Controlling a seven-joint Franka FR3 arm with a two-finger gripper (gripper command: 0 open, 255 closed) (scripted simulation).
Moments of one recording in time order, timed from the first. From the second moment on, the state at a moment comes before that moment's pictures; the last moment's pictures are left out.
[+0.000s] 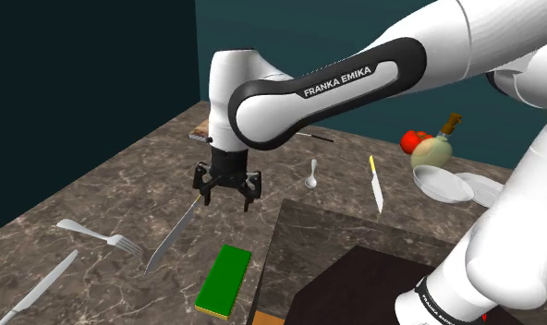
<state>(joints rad) 0.08 0.13 0.58 -2.01 0.06 2.10 1.38</state>
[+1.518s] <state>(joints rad) 0.25 0.53 0.51 -1.68 -0.16 2.16 1.67</state>
